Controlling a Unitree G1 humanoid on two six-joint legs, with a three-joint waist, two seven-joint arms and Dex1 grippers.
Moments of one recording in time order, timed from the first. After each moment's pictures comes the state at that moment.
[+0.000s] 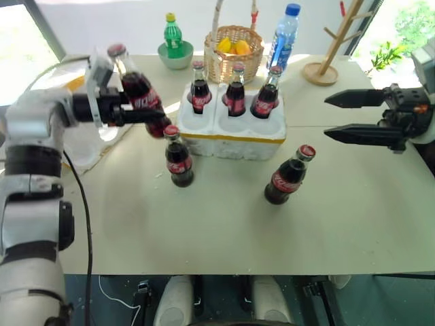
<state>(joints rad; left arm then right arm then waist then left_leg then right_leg) -1.18 0.72 -0.02 0.75 -0.33 0.46 -1.46 -0.71 -1.11 -0.22 -0.04 0.77 0.86 1.32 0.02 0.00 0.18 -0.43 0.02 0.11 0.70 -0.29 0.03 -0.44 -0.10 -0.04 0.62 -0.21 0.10</state>
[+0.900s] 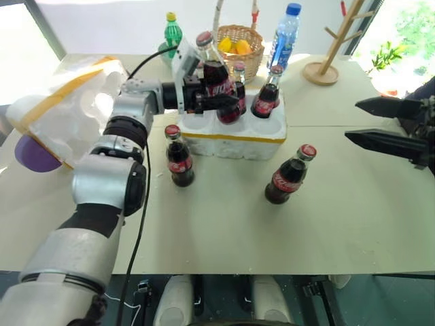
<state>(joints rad) -1.41 0.29 0.03 1.28 -0.18 0.03 -1.27 -0.43 -1.14 -0.57 -0.26 0.92 1.01 1.07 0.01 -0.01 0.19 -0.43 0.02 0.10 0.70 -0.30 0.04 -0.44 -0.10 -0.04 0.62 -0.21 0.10</state>
